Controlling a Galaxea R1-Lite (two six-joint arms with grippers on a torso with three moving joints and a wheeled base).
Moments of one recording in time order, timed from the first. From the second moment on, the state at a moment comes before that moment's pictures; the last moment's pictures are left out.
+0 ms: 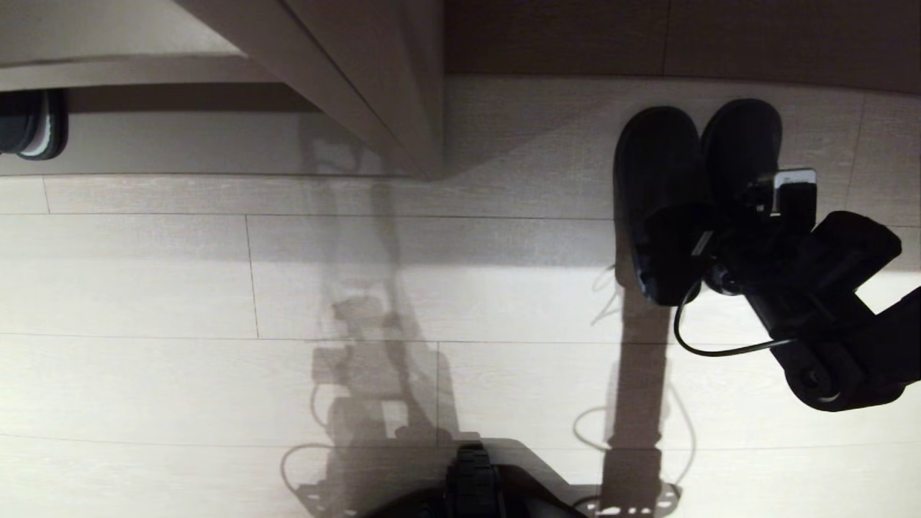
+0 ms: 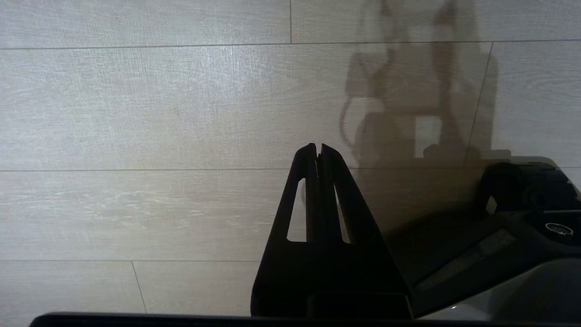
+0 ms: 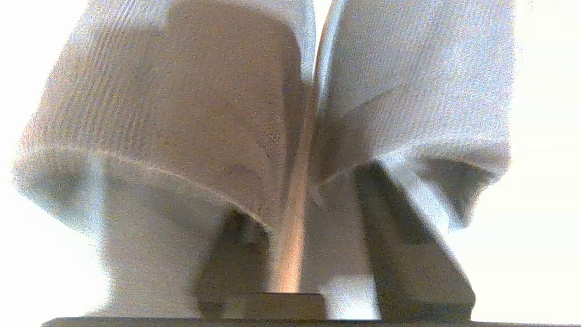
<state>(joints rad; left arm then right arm) 0.00 0.00 0.00 0.00 0.00 0.01 0.05 1.97 -0.79 -1.51 -0.10 -0.13</state>
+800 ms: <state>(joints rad) 0.00 0.00 0.00 0.00 0.00 0.01 0.05 1.86 -0.57 -1.51 -0.10 -0.15</state>
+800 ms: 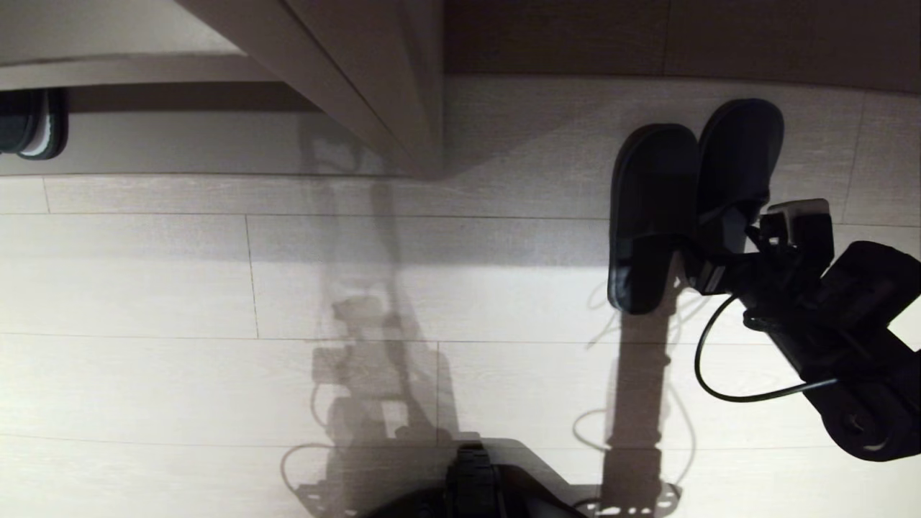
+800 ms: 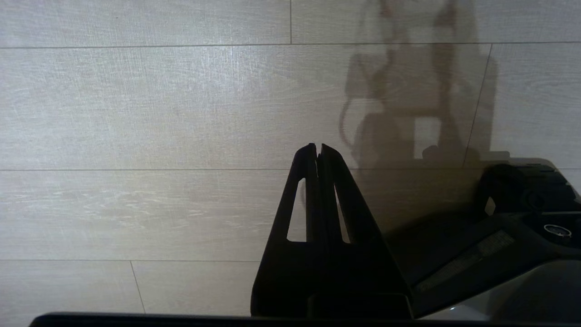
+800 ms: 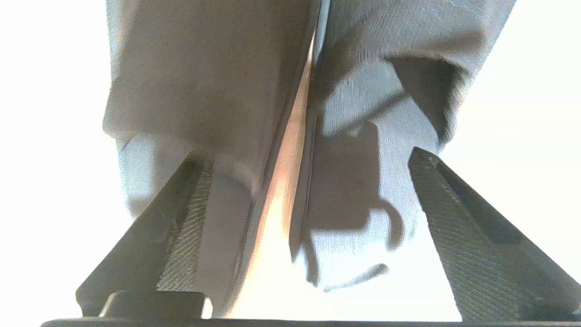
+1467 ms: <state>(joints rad) 0.00 0.00 0.00 0.00 0.00 0.00 0.07 1.29 -0.19 -1.35 0.07 -0.15</state>
